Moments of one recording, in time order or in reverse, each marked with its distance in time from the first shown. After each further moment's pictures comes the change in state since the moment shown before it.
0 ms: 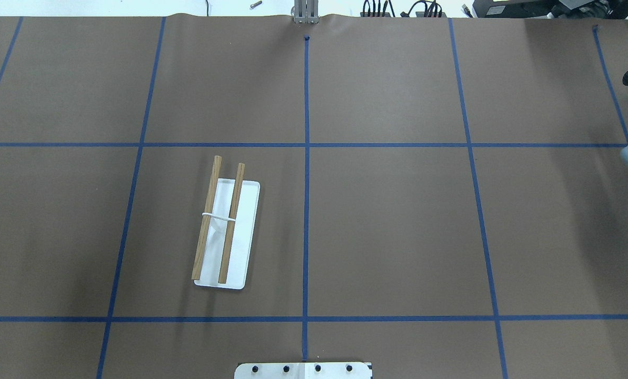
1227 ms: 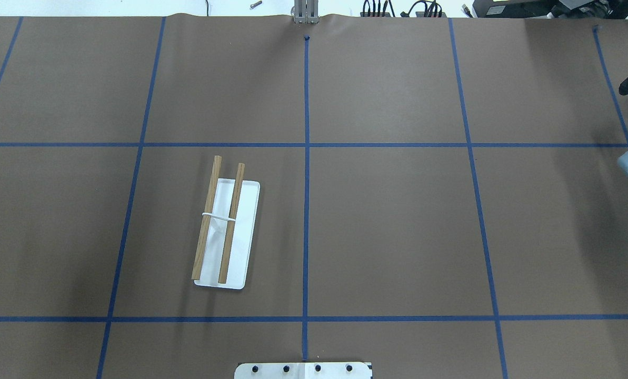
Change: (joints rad) left arm 0.000 0.000 0.006 0.001 0.000 0.001; right arm -0.019 -0.005 -0.028 0.004 -0.005 -0.001
